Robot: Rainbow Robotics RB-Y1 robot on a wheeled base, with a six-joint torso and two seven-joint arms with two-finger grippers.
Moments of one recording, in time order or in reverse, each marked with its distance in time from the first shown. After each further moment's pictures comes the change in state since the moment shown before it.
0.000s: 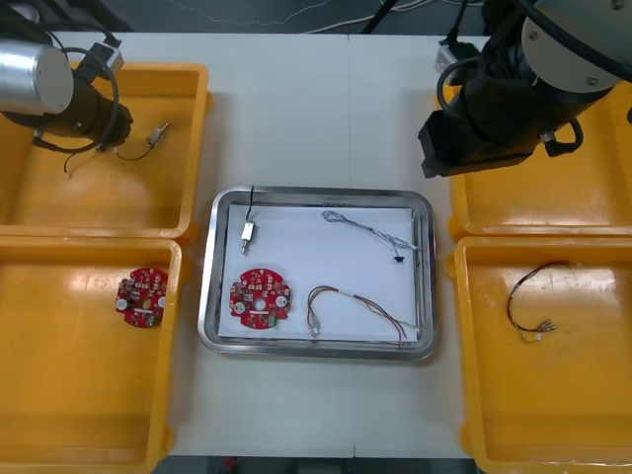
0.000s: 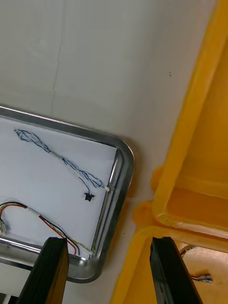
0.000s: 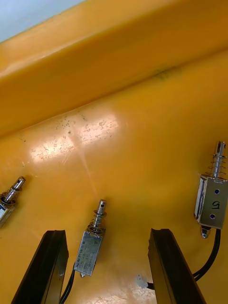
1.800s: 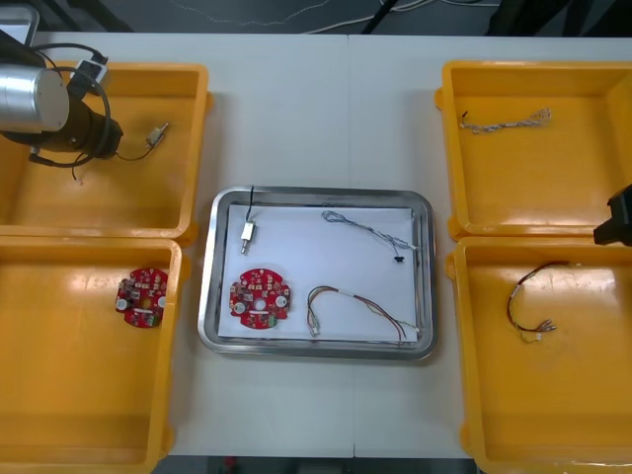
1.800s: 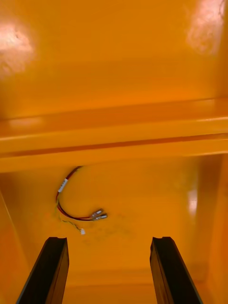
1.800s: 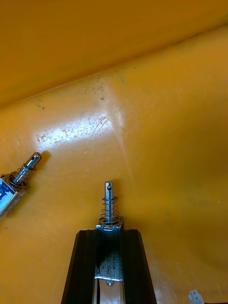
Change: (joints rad) right arm 0.582 -0.192 -0.532 -0.117 -0.023 0.000 0.218; left arm 0.000 -0.002 0.000 0.136 -0.011 -0.109 -0.005
